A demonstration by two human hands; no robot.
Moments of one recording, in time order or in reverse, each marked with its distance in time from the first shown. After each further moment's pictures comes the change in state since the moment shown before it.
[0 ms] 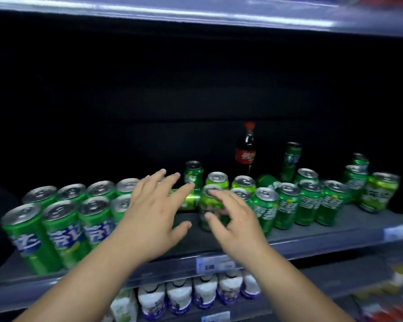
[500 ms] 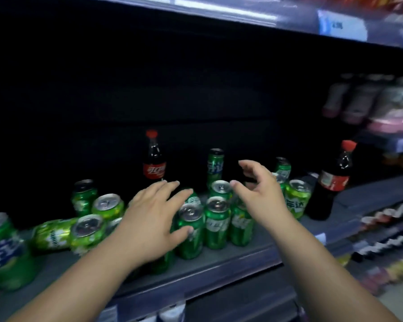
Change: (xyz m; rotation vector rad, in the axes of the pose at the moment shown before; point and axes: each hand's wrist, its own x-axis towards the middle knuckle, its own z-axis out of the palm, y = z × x) left_hand 0.157 0.178 0.056 -0.177 -0.115 0.137; right_hand 0.051 0.175 -0.232 -0.011 0.270 0.266
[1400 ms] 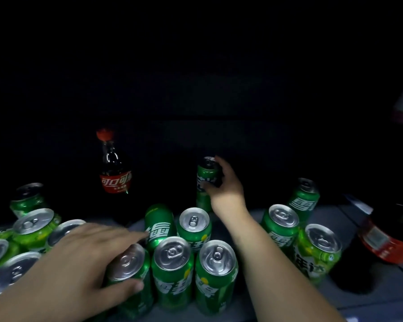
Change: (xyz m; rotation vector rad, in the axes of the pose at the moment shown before) left_hand 0.034 0.009 0.036 -0.022 -0.086 -0.171; right_hand 0.142 0.108 0.087 0.364 -0.170 0.131
